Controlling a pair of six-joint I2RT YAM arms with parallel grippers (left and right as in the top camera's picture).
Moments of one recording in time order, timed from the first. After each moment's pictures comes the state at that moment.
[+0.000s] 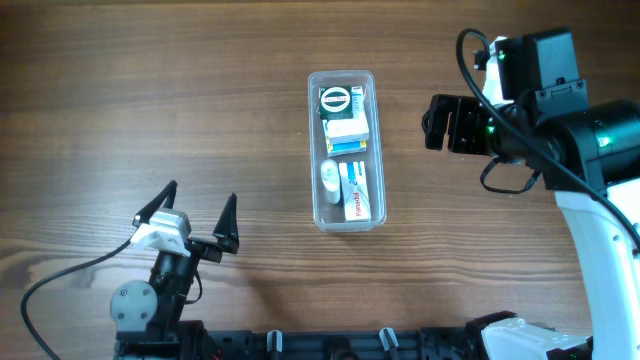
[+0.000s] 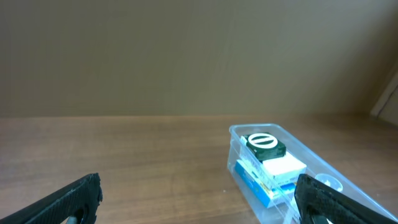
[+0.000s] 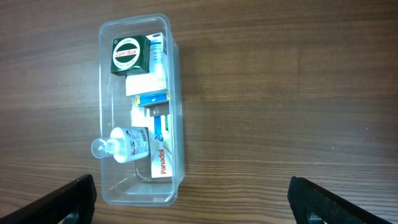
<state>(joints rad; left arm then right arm) 0.00 0.04 0.17 -0.12 0.25 -0.06 0.27 1.40 1.77 -1.40 0.00 0.33</state>
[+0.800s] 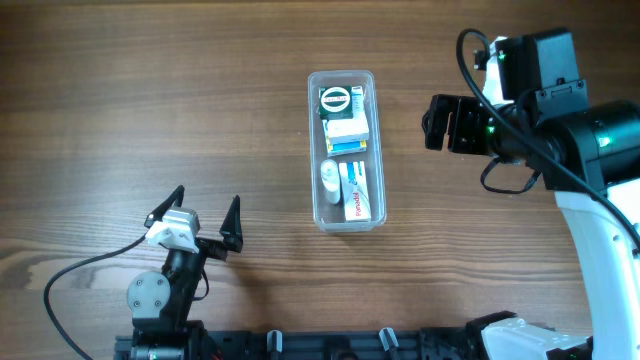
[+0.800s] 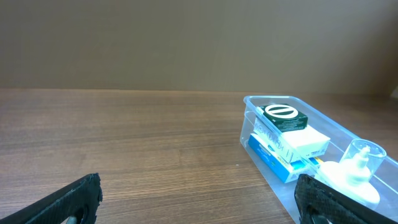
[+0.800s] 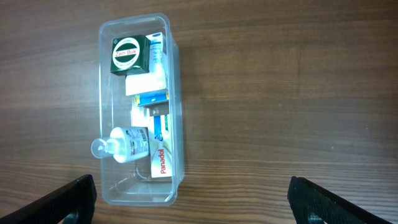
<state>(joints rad) 0.00 0.01 0.01 -0.05 0.23 -0.05 0.27 1.40 1.77 -1.40 0.00 0.33</state>
